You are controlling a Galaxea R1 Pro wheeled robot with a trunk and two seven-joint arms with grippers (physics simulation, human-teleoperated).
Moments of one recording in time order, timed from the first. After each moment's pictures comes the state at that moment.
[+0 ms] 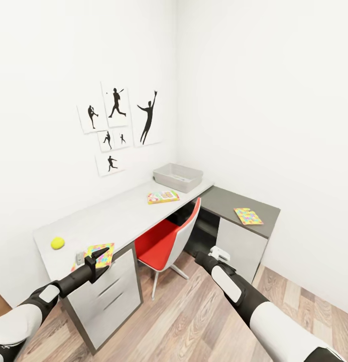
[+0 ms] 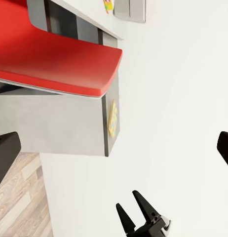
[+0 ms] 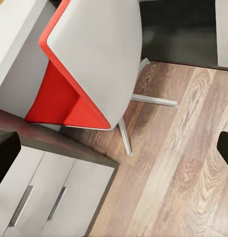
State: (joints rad) left arm -0.81 0.22 1.18 -0.18 -0.20 0.69 -0.96; right arm -0.71 0.01 0.53 -0.67 -1.04 0.14 -0.30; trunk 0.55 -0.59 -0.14
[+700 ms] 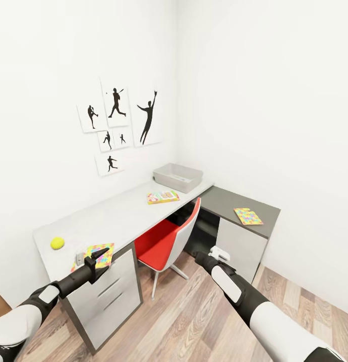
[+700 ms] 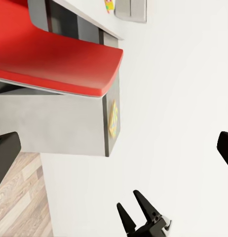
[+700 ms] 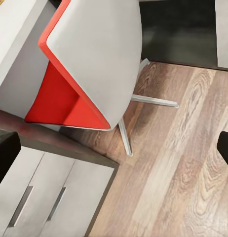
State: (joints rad) left arm -0.81 0.22 1.18 -0.18 -0.20 0.69 -0.96; right arm -0.71 0.01 0.54 -0.67 -1.04 0.14 -0.30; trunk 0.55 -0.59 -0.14
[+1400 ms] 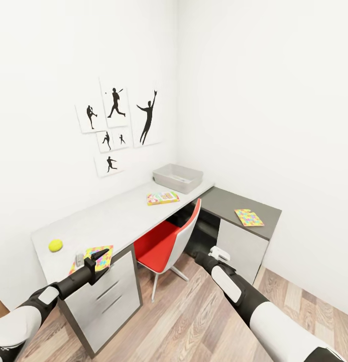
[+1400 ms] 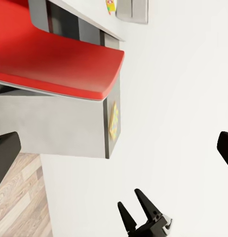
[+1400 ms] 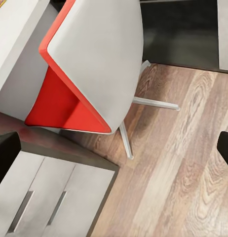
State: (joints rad) left arm -0.80 0.22 1.18 -0.18 -0.20 0.69 -0.96; right arm -0.71 0.01 0.54 -0.67 -1.04 0.14 -0.30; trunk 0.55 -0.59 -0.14
